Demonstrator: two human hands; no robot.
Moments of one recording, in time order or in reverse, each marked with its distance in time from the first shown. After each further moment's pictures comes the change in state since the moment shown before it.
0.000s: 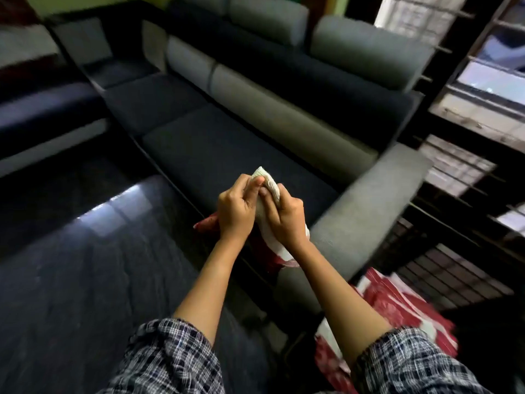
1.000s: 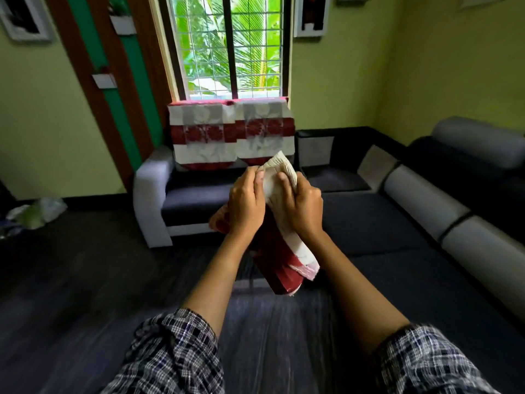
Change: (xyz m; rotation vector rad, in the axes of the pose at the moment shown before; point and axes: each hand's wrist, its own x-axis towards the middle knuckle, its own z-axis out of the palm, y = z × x) left_hand 0.368 -0.319 -0.528 0.457 0.594 0.058; right_hand 0.299 -0.332 0.616 0.287 -0.152 -0.494
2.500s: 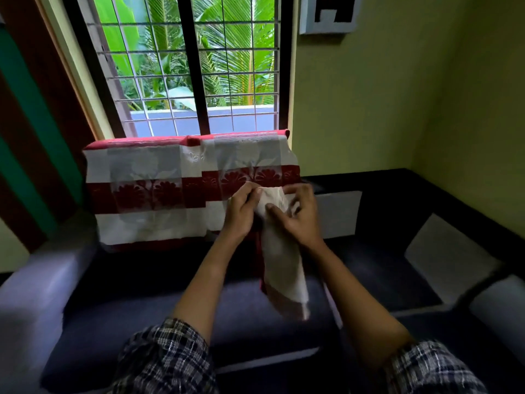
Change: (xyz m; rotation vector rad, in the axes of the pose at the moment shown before) left_hand 0.563 -0.512 0.473 -0.289 -0.296 -0.220; right_hand 0.576 0.496 0.450 0.198 -0.105 0.089
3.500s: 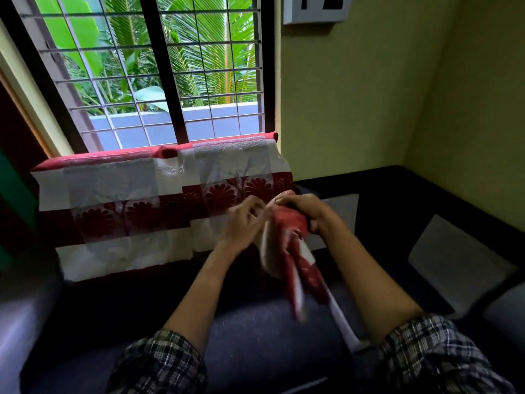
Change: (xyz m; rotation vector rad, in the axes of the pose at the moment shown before) left_hand 0.104 -0.084 0.014 0.217 -0.164 -0.014; right_hand 0.138 0.083 0.035 0.461 -0.289 0.917
